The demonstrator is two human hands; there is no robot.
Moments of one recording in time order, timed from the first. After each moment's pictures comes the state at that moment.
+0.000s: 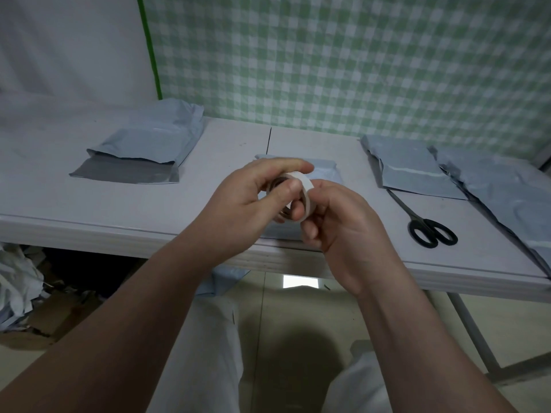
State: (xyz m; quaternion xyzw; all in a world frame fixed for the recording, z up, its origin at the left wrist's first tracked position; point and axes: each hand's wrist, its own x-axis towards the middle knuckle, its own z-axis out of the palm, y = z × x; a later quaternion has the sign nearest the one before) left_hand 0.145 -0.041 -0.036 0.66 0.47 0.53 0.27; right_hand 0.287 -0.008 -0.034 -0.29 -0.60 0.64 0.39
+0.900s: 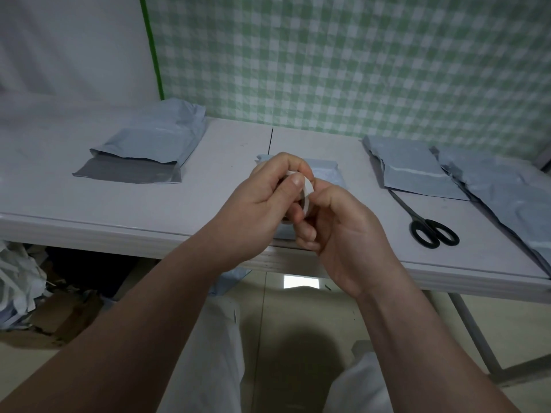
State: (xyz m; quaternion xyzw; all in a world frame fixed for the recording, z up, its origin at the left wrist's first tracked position) left_hand 0.156 -0.043 -0.035 0.63 0.46 0.54 0.32; right_hand 0.284 -0.010 -0.035 -0.24 -0.60 0.68 0.36
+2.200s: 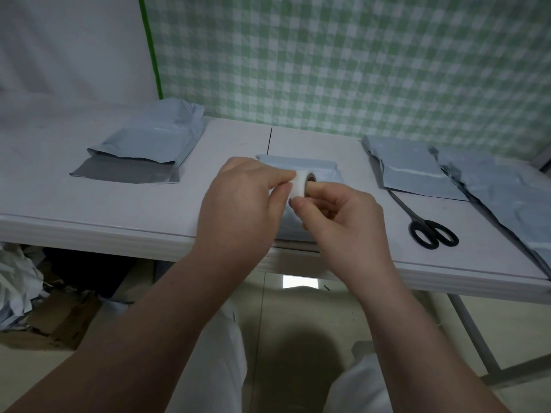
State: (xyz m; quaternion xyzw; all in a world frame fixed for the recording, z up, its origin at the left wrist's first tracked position) left_hand 0.155 -0.044 -0.039 0.62 0.63 0.45 -0.09; right_hand 0.285 -0.011 -0.041 -0.44 -0.71 0.34 0.42
